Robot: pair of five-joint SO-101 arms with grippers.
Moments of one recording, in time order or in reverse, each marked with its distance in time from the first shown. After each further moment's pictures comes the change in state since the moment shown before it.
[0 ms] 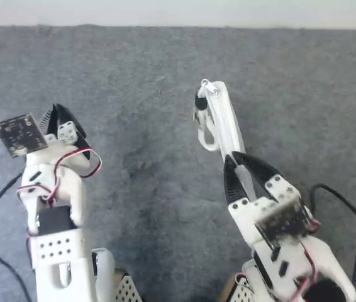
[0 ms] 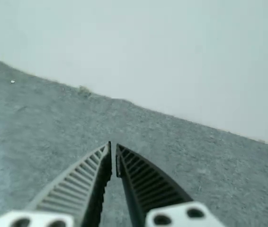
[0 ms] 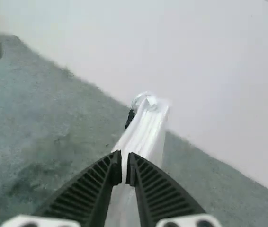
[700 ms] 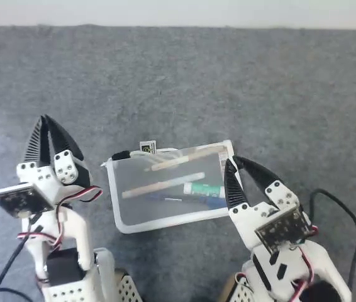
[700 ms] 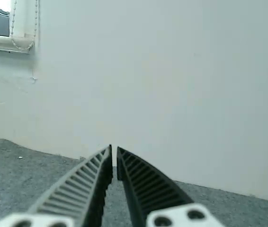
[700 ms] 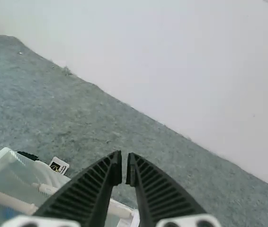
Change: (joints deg) left arm 0.0 -34.7 11.4 4.7 -2.6; right arm -0.2 -4.2 5.9 0.1 0.0
